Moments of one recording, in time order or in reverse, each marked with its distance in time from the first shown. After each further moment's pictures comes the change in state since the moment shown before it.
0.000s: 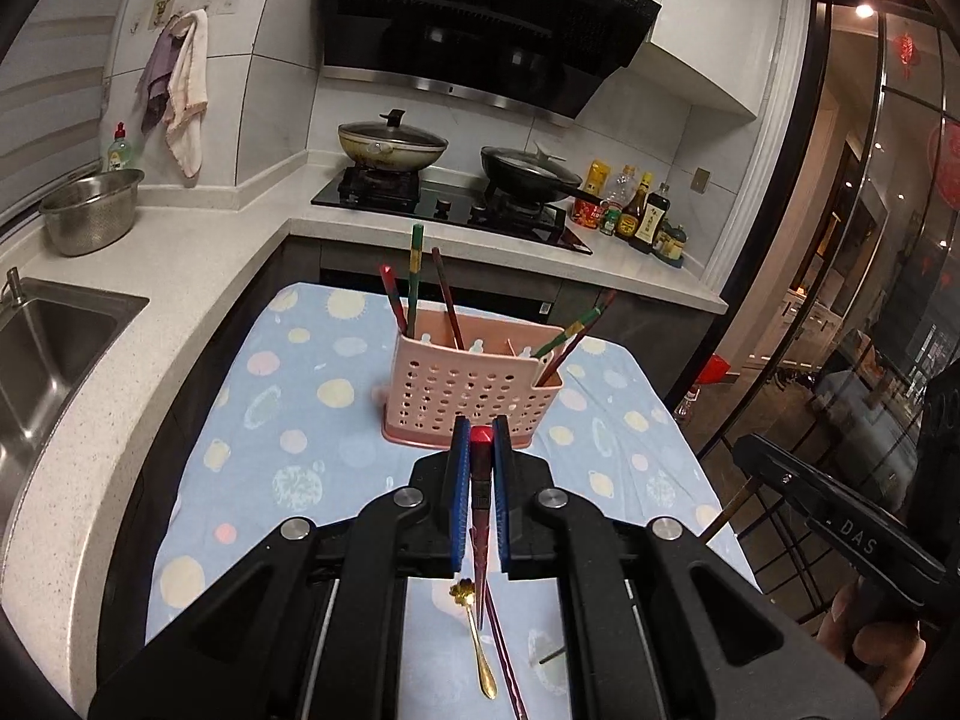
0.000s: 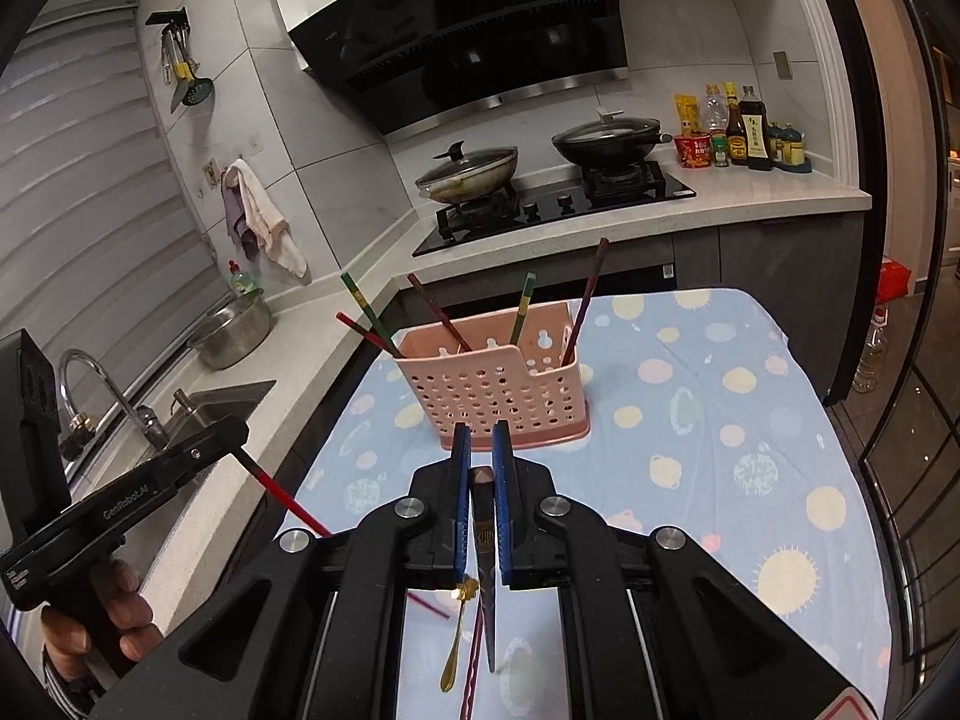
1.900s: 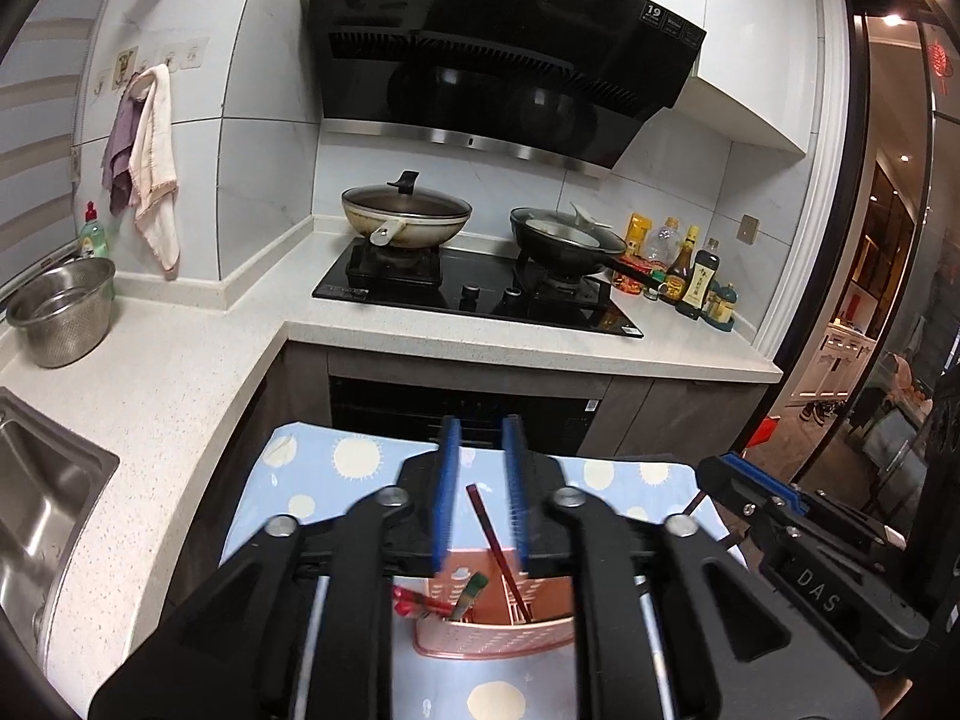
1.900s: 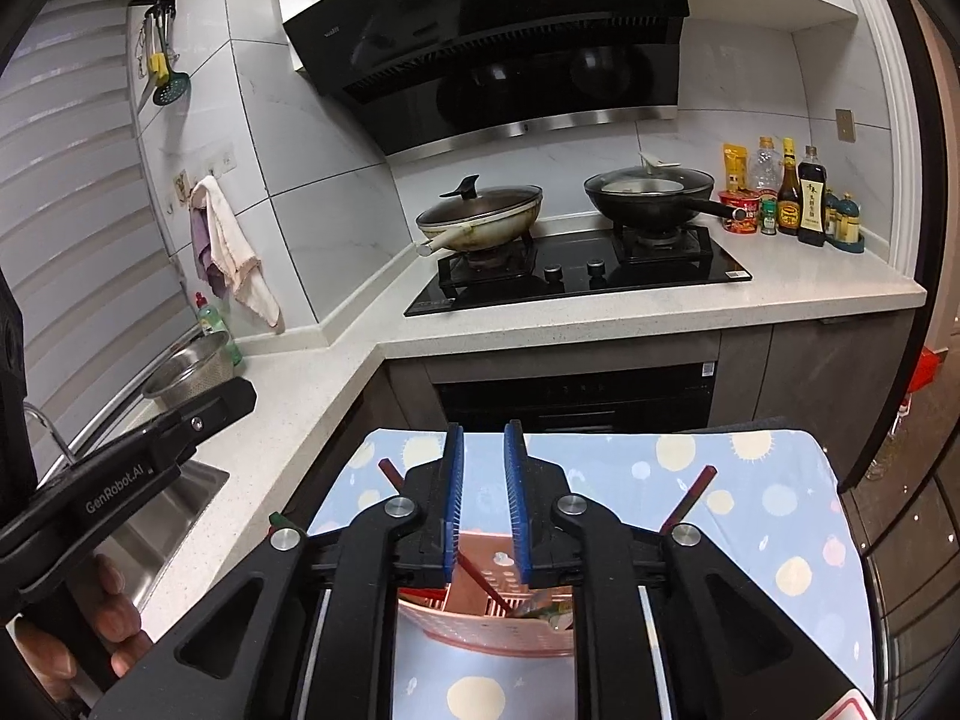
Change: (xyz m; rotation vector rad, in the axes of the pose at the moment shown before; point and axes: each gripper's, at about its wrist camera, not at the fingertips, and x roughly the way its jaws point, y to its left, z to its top) left arm 0.124 0.024 0.147 0.030 -0.089 0.074; right arm 0.152 0.029 0.139 -0.086 -0.034 -0.024
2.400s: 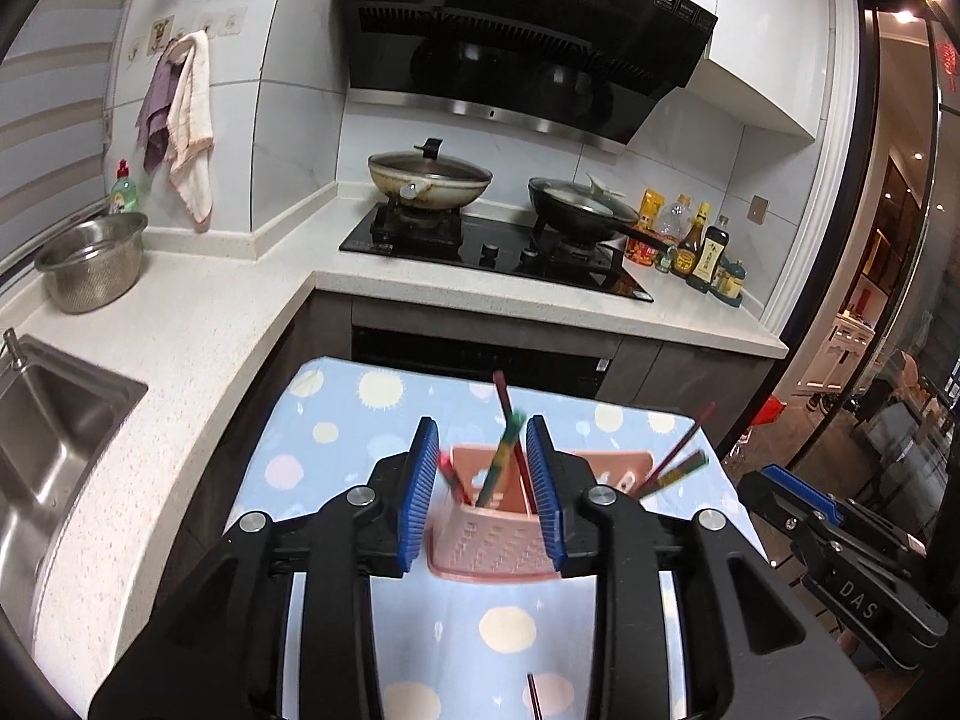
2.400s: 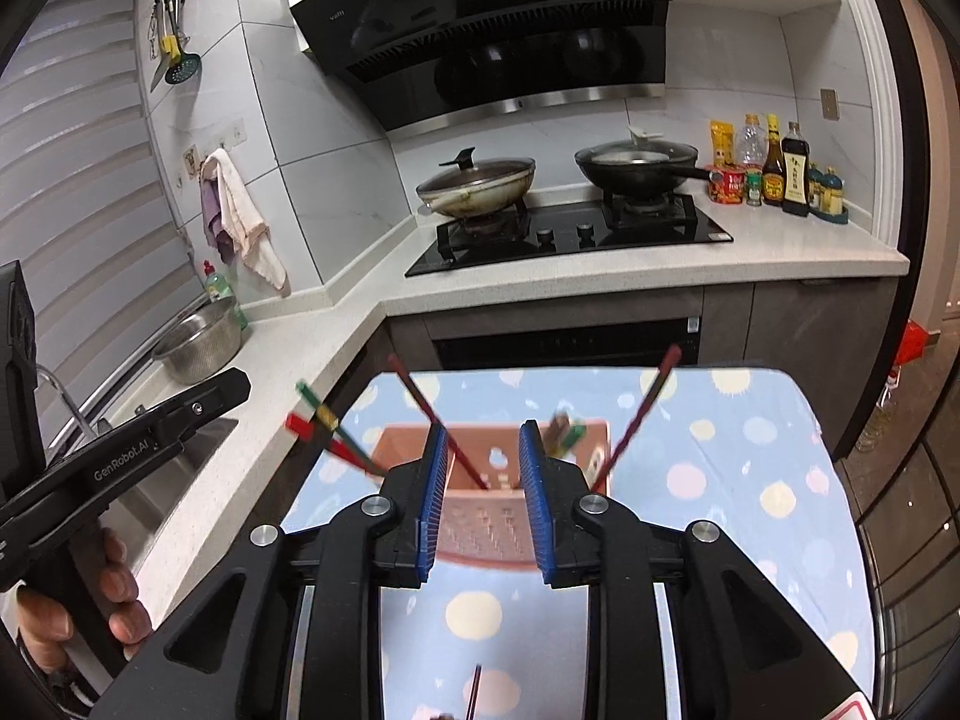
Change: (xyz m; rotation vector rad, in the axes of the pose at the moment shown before) left arm -0.039 0.011 -0.055 -0.031 0.061 0.030; right arm -0.049 -0.003 -0.067 0.009 0.069 -0.002
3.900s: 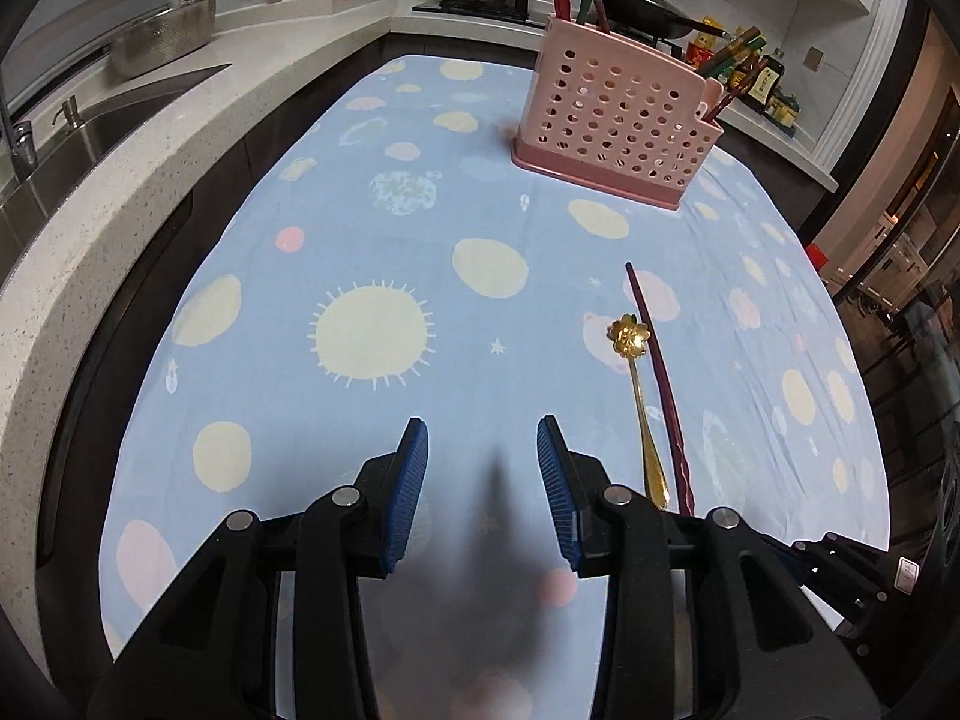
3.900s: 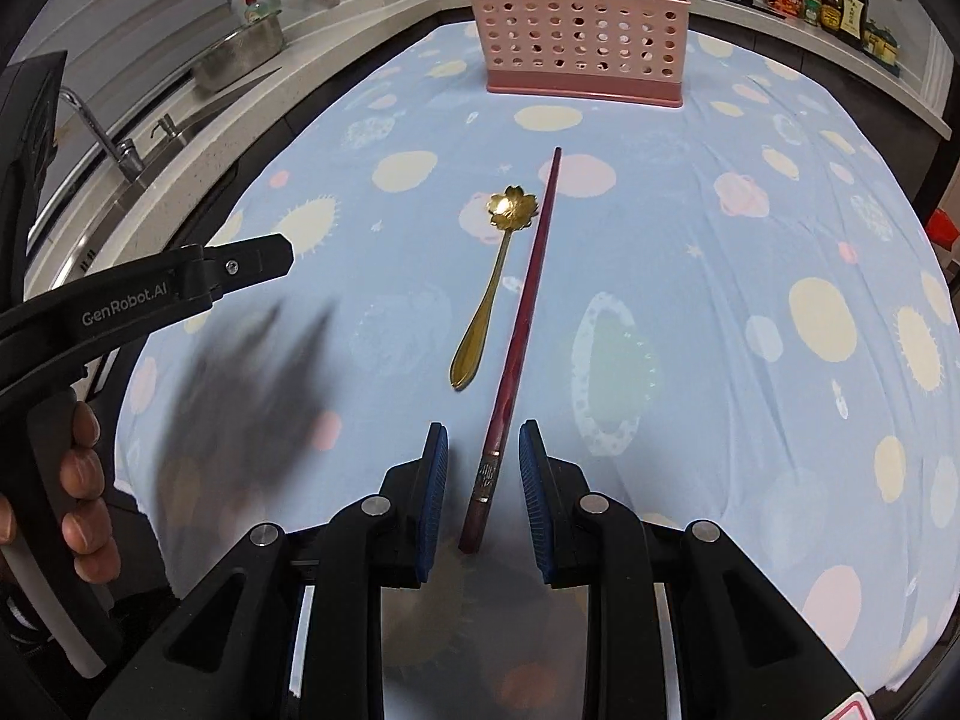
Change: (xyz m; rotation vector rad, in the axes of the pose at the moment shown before) left arm -0.048 0.036 -0.252 -0.057 0.392 0.111; right arm -0.021 0.039 -0.279 -0.127 0.496 0.027
